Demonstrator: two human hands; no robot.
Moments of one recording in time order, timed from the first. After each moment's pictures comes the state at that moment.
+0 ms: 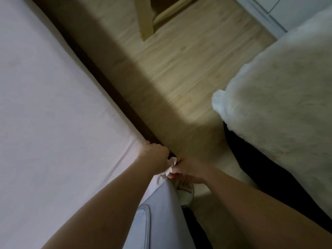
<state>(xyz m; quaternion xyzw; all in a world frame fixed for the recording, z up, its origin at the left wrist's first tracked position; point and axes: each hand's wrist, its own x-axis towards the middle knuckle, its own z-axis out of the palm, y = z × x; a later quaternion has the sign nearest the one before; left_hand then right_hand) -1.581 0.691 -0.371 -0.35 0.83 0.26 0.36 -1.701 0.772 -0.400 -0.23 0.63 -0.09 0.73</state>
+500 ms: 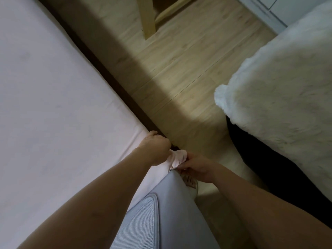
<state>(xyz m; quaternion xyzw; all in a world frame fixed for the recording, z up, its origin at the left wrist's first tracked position) -1.564 0.688 -0.368 -0.30 0.86 0.23 0.34 -1.694 0.809 -0.423 -0.11 0.61 -0.20 0.76</state>
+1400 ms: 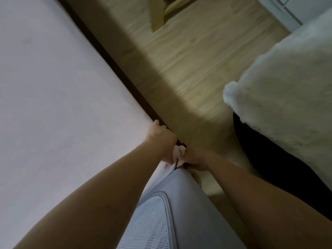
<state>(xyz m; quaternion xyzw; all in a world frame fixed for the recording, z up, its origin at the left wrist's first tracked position) -1.560 0.682 -0.376 -0.24 0.89 0.11 0.37 -1.667 0.764 -0.439 -0.25 0.68 0.06 0.69</state>
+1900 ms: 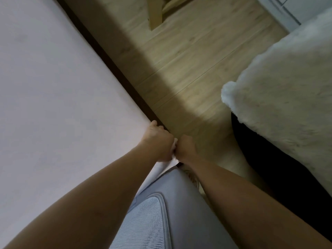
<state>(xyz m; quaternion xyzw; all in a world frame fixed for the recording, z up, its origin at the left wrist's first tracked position) -1.563 0.685 -0.373 -0.24 0.89 0.10 0.37 -1.648 0.757 -0.466 -0.47 0.79 0.07 0.40</state>
